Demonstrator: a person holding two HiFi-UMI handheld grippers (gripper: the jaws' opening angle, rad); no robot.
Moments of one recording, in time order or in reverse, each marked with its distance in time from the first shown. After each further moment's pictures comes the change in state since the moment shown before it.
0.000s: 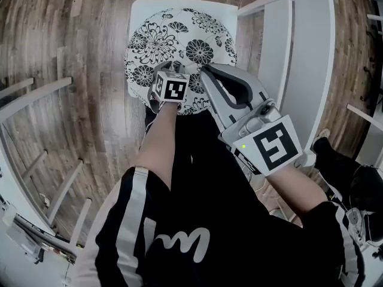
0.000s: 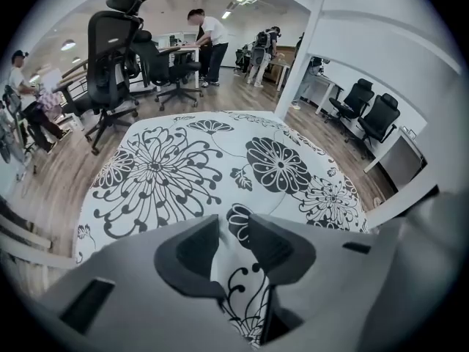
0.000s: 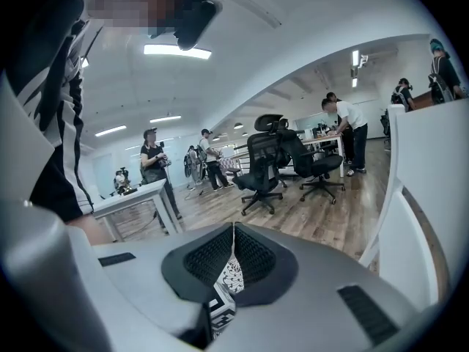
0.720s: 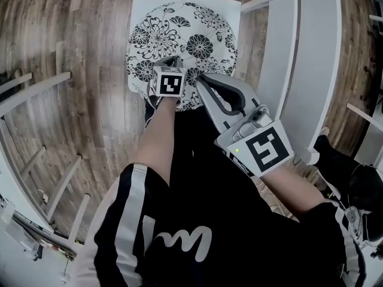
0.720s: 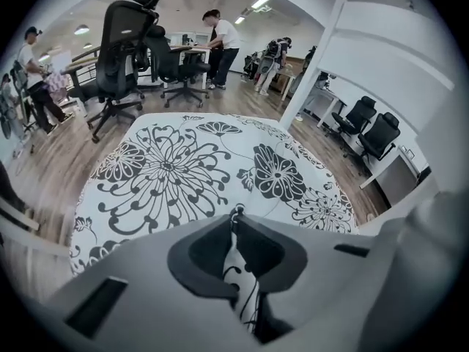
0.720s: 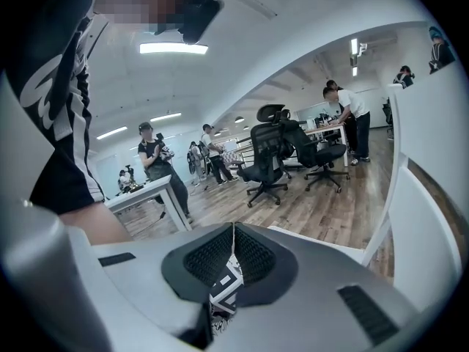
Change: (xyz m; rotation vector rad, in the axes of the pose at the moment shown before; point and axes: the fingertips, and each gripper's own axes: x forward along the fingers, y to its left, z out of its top) left arm -0.004 0.003 0.003 -0.085 -0.041 -0.044; right arm -0.002 0.023 -0.029 0.038 0.045 0.037
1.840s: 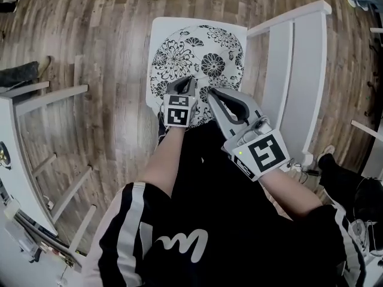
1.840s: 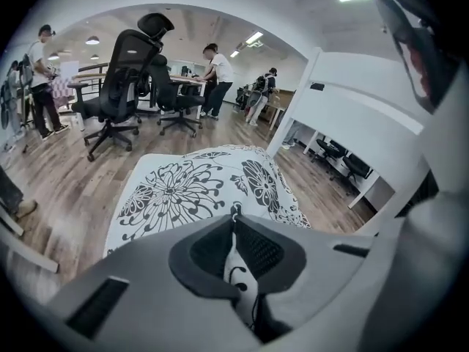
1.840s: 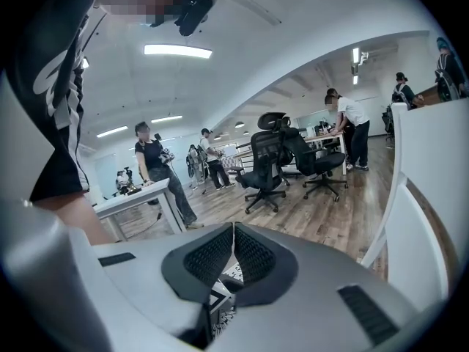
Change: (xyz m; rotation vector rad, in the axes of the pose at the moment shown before) left arm -0.066 -0.016 0.036 0.014 -0.242 -0.087; right arm -0.001 0.006 0.017 -0.029 -0.045 -0.023
